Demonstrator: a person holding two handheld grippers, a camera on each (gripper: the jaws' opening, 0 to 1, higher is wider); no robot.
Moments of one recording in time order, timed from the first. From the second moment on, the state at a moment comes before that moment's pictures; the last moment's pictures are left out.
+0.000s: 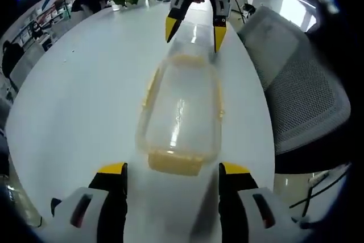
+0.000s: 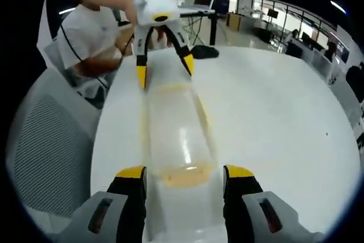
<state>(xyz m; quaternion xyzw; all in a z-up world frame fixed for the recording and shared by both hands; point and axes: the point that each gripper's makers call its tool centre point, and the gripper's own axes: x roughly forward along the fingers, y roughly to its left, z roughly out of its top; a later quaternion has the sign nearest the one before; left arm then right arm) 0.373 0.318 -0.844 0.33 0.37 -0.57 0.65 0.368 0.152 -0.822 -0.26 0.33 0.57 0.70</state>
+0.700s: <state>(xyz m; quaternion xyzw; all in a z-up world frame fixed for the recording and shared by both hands) 0.368 0.311 -0.849 0.35 0.37 -0.58 0.63 0.359 0.151 -0.844 -0.32 0.36 0.60 0.64</state>
